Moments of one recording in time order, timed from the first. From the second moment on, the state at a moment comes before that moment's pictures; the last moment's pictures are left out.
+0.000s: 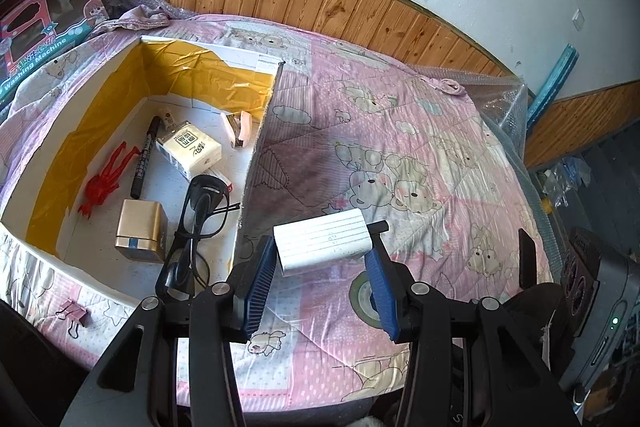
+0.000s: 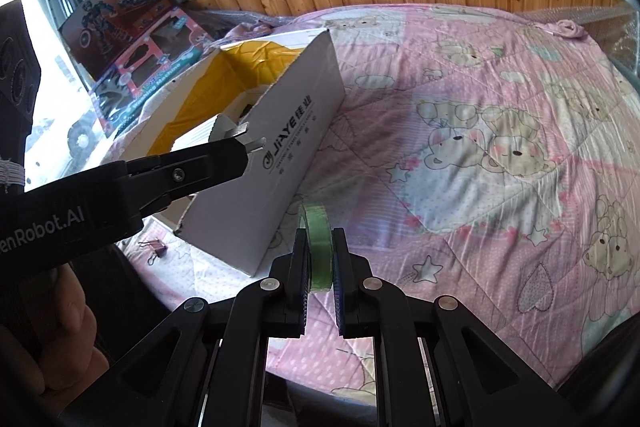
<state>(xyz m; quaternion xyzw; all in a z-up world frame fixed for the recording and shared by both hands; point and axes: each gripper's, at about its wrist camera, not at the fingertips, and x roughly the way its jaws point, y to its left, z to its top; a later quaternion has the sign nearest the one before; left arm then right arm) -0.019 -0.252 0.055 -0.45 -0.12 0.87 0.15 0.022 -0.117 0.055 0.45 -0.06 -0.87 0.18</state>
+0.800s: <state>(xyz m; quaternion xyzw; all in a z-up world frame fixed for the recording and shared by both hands) -0.027 -0.323 0.075 -0.42 -0.17 0.88 0.12 0.012 -0.167 0.096 0.43 -0.05 -0.87 0.23</state>
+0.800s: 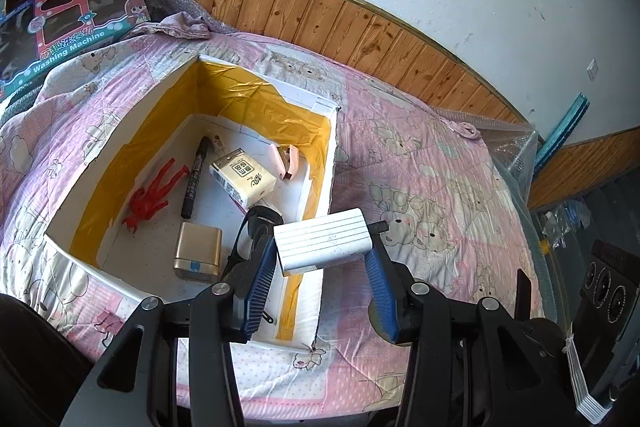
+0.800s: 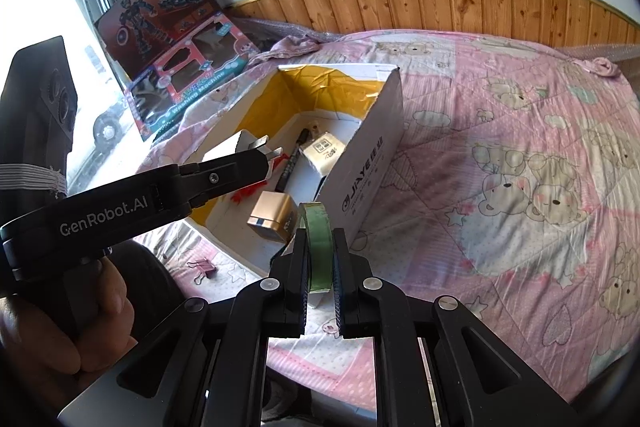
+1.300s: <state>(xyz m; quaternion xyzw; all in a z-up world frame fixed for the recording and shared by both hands) -0.041 -0.358 0.078 -0.41 -0.20 0.88 0.10 -0.011 -0.194 0.108 0.42 -0.04 -0.87 0.25</state>
